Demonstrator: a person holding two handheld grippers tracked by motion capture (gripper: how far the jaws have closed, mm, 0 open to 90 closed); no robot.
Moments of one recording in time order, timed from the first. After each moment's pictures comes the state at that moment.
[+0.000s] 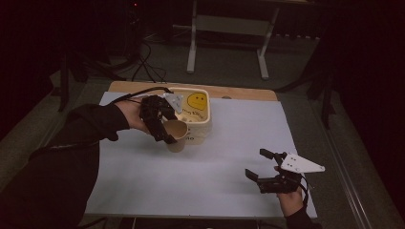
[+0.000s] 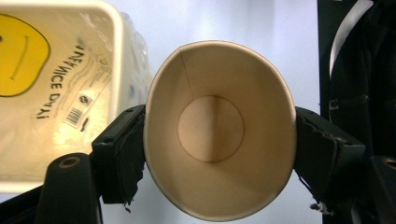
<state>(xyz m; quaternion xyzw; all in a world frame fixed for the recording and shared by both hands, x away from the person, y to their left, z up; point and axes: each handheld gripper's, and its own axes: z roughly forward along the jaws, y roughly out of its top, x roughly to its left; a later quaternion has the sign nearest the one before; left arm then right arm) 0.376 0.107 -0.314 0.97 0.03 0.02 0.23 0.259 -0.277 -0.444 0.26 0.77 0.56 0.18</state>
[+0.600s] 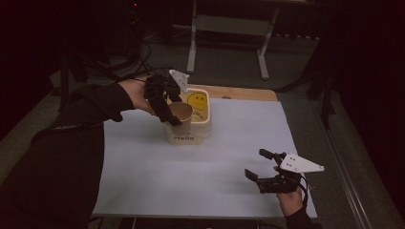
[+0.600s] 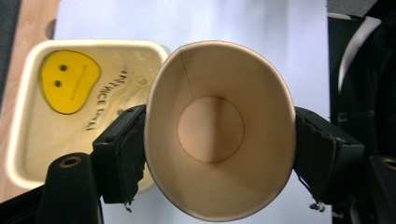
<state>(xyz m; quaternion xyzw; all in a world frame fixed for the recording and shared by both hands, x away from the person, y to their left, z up) 0.399 0.096 -0.274 0.97 0.03 0.04 0.23 0.260 -0.277 -0.446 0.26 0.77 0.56 0.18</state>
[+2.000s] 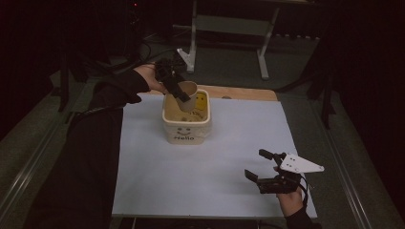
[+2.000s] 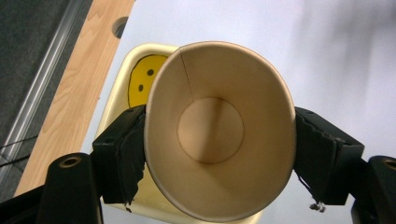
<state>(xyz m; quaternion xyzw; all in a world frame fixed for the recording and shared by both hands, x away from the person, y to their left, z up) 0.486 0.094 -0.298 0.96 0.12 0.06 0.25 0.260 -0.277 -0.446 0.26 0.77 0.56 0.18</state>
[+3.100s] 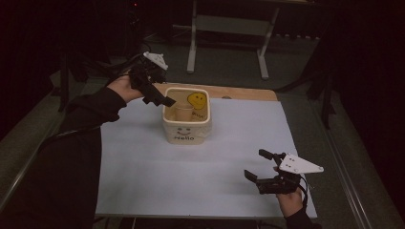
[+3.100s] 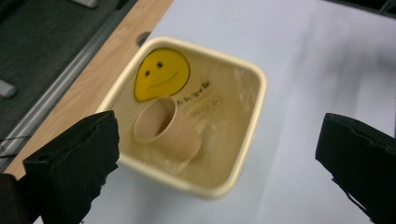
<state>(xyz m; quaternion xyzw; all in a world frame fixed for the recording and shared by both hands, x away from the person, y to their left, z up) 0.432 0.158 -0.297 0.91 0.20 0.09 0.35 0.258 -0.275 -0.444 0.26 0.77 0.55 0.19</state>
